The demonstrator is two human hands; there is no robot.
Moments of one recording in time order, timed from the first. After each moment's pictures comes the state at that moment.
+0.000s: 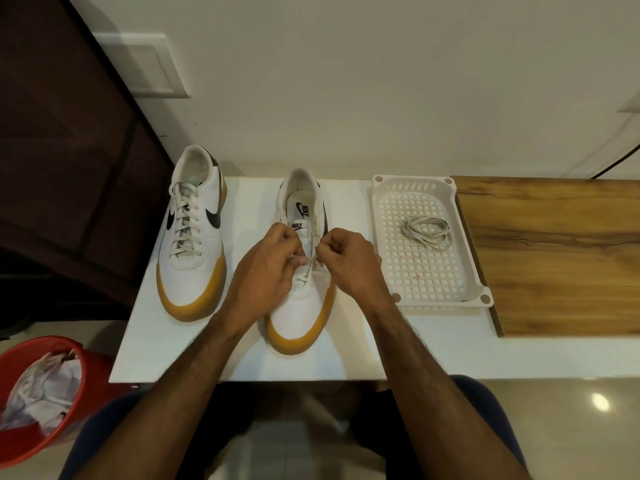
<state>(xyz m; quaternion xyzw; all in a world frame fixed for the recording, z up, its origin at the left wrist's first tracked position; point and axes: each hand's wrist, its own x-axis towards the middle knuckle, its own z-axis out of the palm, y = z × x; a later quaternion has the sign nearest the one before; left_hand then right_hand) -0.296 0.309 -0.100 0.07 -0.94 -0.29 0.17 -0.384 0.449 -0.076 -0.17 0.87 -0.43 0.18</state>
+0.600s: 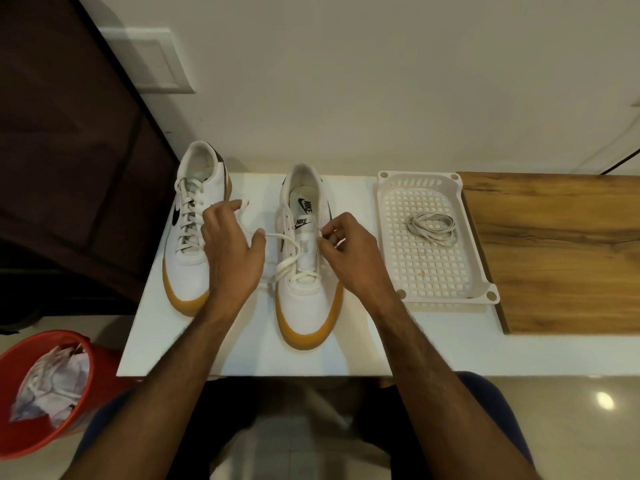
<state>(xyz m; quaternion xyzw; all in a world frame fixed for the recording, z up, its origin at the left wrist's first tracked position) -0.288 0.285 -0.090 0.31 -0.85 -0.32 0.27 -0.384 0.450 -0.078 -0.22 0.85 -0.46 0.15</state>
